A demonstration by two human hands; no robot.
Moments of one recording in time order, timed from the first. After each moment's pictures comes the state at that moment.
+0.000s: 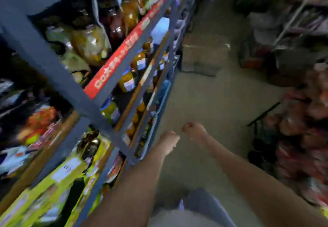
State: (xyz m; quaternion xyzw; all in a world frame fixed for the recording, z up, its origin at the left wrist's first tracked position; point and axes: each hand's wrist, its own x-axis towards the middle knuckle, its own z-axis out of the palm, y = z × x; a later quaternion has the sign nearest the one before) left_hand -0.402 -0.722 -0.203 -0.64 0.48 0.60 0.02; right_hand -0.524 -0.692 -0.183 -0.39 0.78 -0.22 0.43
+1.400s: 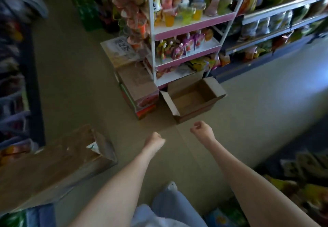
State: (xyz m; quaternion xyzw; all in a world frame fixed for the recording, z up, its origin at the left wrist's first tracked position) left_hand -1.523 -1.279 -0.228 -0.42 0.74 0.47 0.21; right_hand -1.629 -1.116 -0.227 0.02 0.89 -0.35 0.28
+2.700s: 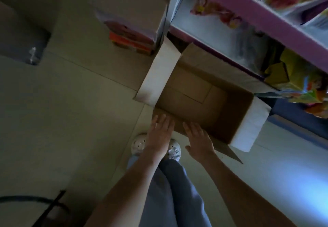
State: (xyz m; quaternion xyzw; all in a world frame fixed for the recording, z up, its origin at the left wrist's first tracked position) left_hand -1.949 -1.173 -0.637 -0.40 0.84 0.25 0.27; right_hand -2.109 -1.106 -0.652 -0.63 0.64 0.31 0.31
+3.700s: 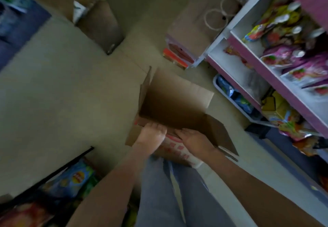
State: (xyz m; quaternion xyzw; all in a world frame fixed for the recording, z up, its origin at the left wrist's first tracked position) left_hand -1.819 -1.131 -0.389 -0.45 0.84 0.20 0.25; right_hand -2.006 -1.133 -0.398 -0.81 0.42 0.23 0.34
